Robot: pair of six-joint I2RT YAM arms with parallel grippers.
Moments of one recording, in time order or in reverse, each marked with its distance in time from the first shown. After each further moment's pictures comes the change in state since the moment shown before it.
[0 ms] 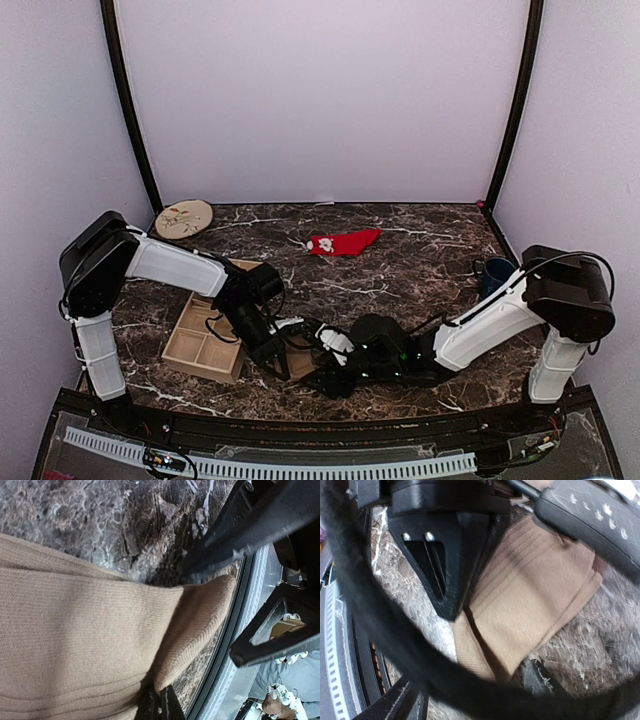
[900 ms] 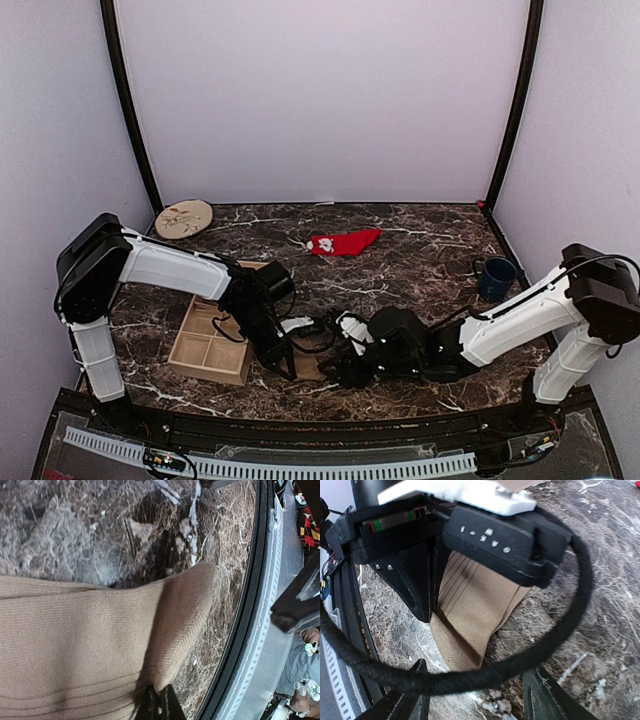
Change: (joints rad) left arm -0.076 -0.033 0.034 0.022 -0.122 0.018; right arm -0.006 -0.200 -0.060 -0.161 0.159 0.076
